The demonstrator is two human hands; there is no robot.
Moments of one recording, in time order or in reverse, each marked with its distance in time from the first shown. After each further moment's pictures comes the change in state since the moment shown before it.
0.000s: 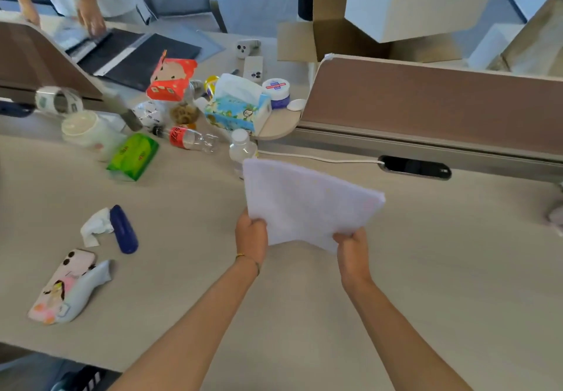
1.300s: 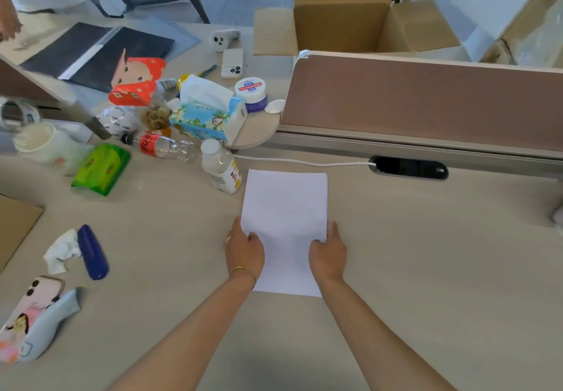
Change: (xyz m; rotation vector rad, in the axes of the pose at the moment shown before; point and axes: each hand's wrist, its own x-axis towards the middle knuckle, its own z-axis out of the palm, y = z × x) left_hand 0.049 -0.051 0.037 0.493 0.067 -0.092; right_hand 0.070 0.050 0.019 -0.455 0.100 0.243
